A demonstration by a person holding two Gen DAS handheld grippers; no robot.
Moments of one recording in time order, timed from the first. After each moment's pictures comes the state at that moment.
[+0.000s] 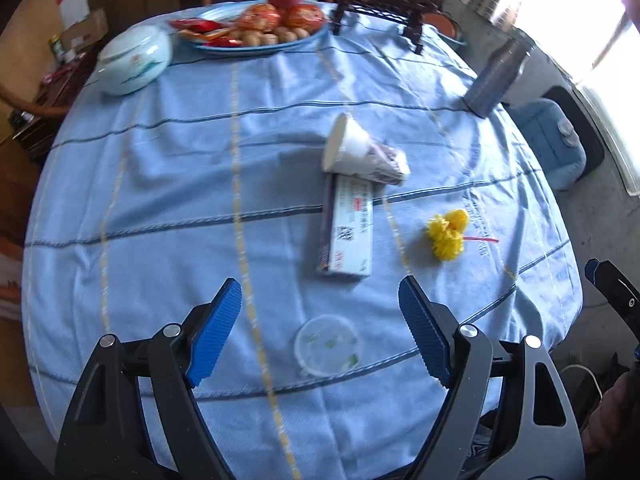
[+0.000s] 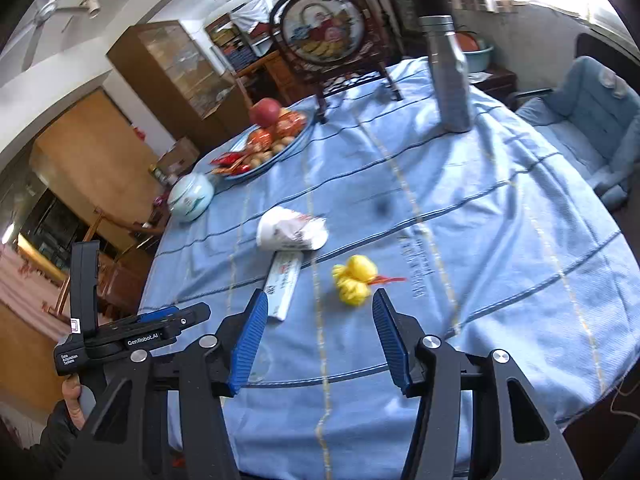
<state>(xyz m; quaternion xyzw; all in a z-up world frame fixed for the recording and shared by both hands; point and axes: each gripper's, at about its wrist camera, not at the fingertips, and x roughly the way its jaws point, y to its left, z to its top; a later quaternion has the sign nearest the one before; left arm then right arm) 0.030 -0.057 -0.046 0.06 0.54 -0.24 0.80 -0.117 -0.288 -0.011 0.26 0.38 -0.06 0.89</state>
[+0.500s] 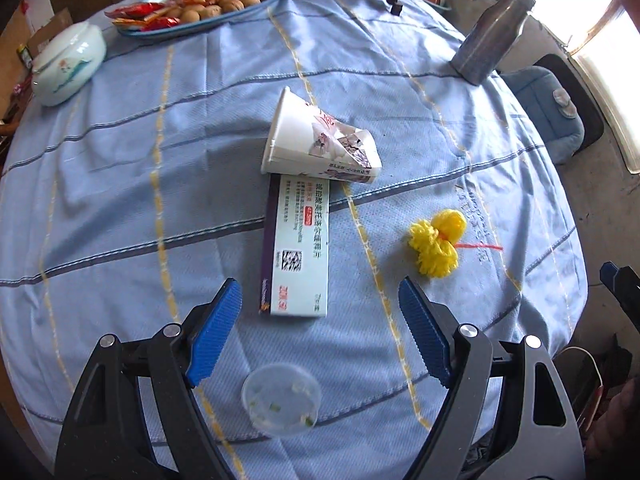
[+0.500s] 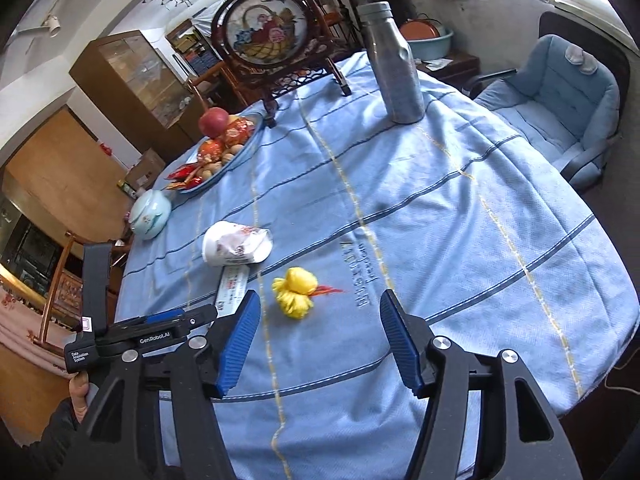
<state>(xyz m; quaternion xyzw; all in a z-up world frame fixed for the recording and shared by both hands) 0.062 -0.115 -0.088 0.09 0.58 -0.27 0.76 -0.108 -0.332 -0.029 0.27 0.40 -0.11 0.87</state>
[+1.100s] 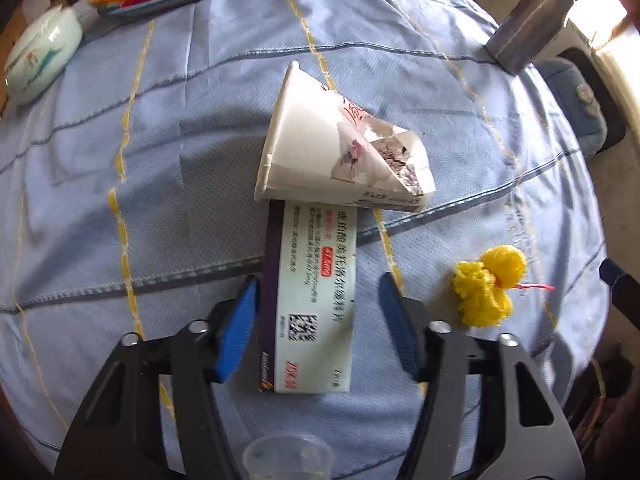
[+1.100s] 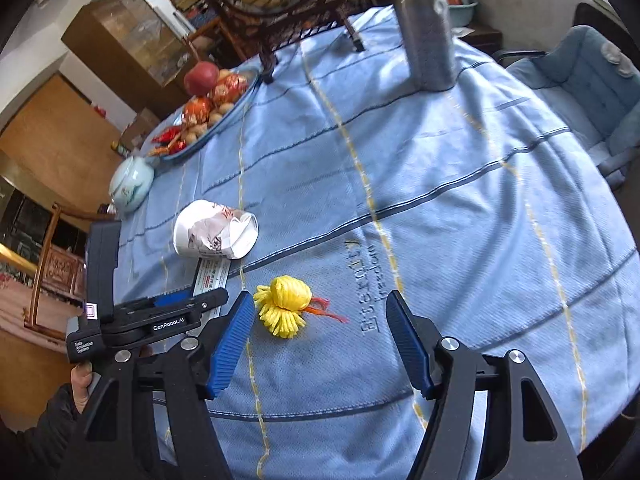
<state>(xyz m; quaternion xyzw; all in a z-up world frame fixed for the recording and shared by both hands) 0.100 -0.139 -0.134 0.11 0.60 -0.24 0.75 -0.033 -0.340 -0.070 0.26 0.48 -0.07 0.83</state>
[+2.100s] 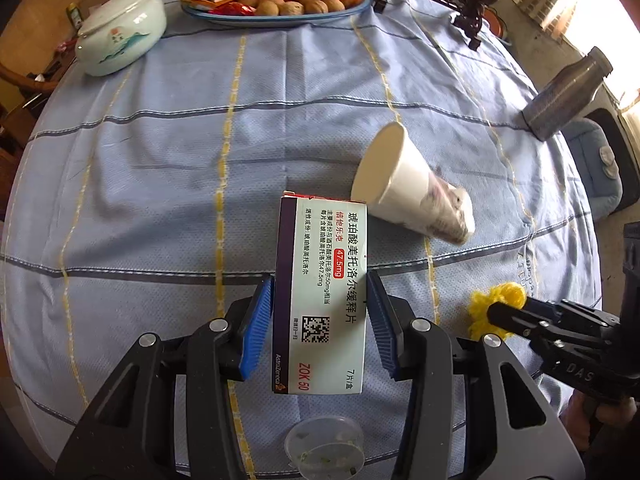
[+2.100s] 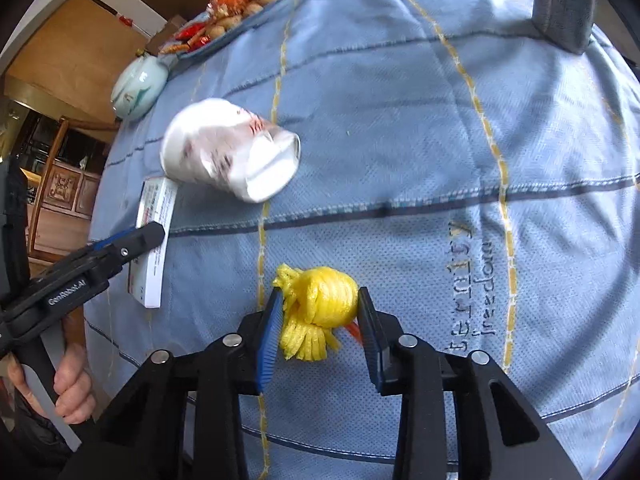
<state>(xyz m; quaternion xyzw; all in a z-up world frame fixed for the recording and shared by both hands) 0.110 -0.089 -0.097 0.04 0.59 -0.18 0.79 0.042 -0.299 -0.121 0.20 0.58 0.04 0.79</state>
